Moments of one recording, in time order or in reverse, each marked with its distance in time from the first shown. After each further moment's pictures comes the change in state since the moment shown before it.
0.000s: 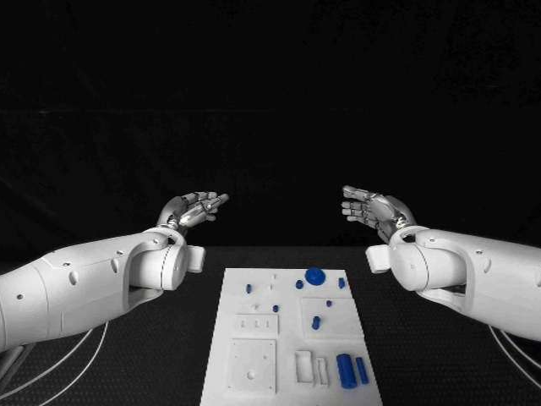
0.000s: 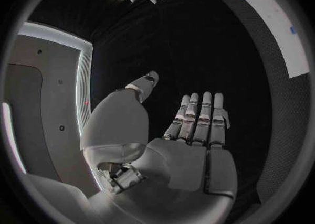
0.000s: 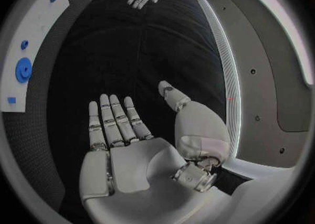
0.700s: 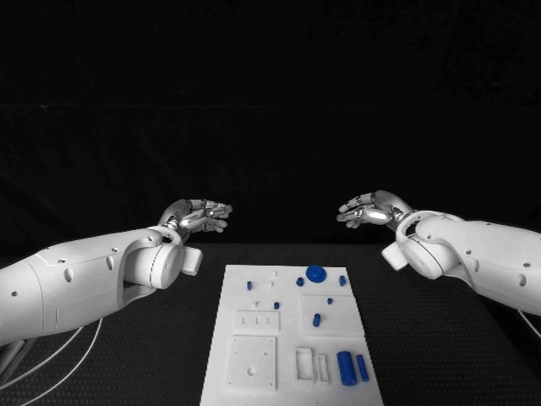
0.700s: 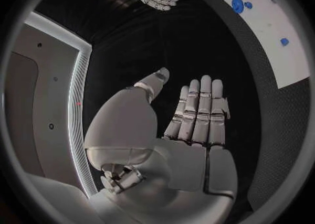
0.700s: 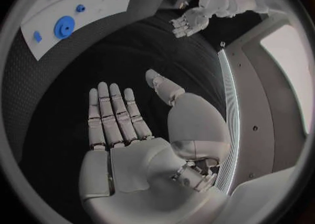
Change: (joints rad) left arm 0.003 -0.022 -0.011 -0.007 -0.022 0.143 -0.073; left_hand 0.134 0.105 -0.054 -0.122 0.051 0.225 0.033 0.096 0.039 0.309 0.010 0.106 0.041 0.358 -0.026 0.184 0.091 0.047 0.294 -0.084 0.165 0.019; right arm 0.031 0.062 -0.034 -0.203 -0.558 0.204 -0.197; right_hand 0.269 -0.036 0.038 -0.120 0.046 0.200 0.026 0.084 0.024 0.262 -0.012 0.056 0.014 0.247 -0.015 0.122 0.062 0.103 0.274 -0.011 0.060 0.024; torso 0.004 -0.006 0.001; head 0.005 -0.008
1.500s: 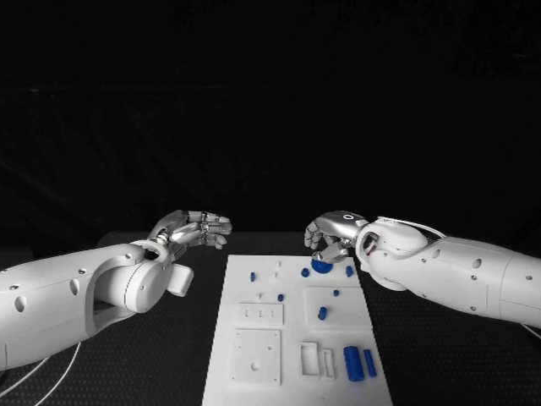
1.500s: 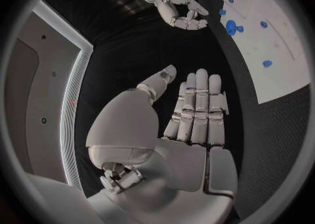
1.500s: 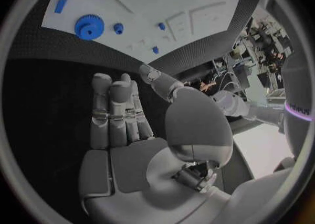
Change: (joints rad) left arm 0.007 -0.097 0.006 0.203 -0.031 0.066 -0.007; left_hand -0.024 0.016 0.046 -0.187 0.018 0.117 0.006 -0.030 -0.031 0.170 -0.010 -0.013 0.020 0.149 -0.064 0.068 0.083 -0.002 0.116 -0.064 0.130 0.000; right arm -0.047 0.083 0.002 0.032 -0.984 0.012 -0.063; right_hand 0.134 -0.072 0.074 0.000 0.000 0.229 -0.031 -0.003 0.001 0.253 -0.104 -0.032 0.017 0.563 -0.210 0.648 0.432 0.057 0.648 -0.208 0.629 0.000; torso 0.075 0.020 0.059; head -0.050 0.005
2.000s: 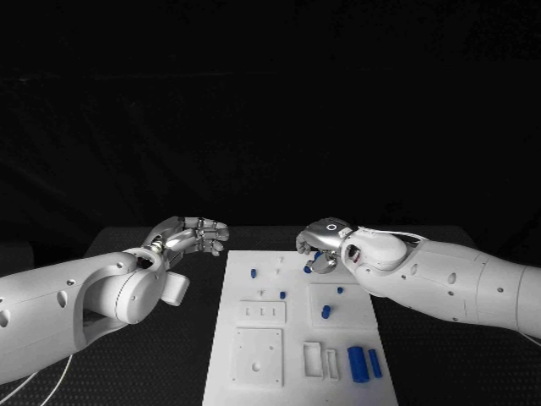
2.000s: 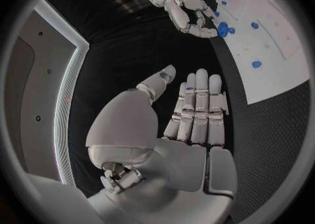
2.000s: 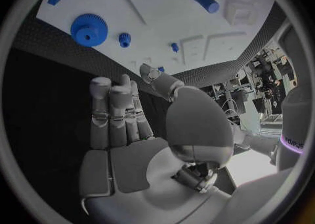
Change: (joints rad) left arm 0.002 -0.003 0.003 0.026 -0.005 0.011 0.000; left_hand -0.015 0.000 0.006 -0.006 0.000 0.000 0.000 -0.011 -0.002 0.000 0.000 -0.012 0.000 0.000 0.000 0.000 0.005 -0.007 -0.004 -0.003 0.008 0.000; right arm -0.025 0.032 0.001 -0.024 -0.223 0.001 -0.078; right_hand 0.001 -0.027 0.026 0.010 -0.016 0.005 -0.005 -0.021 -0.008 -0.008 0.008 -0.018 -0.014 -0.009 0.009 0.055 -0.008 -0.018 0.002 -0.012 0.079 0.000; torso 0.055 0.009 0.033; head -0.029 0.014
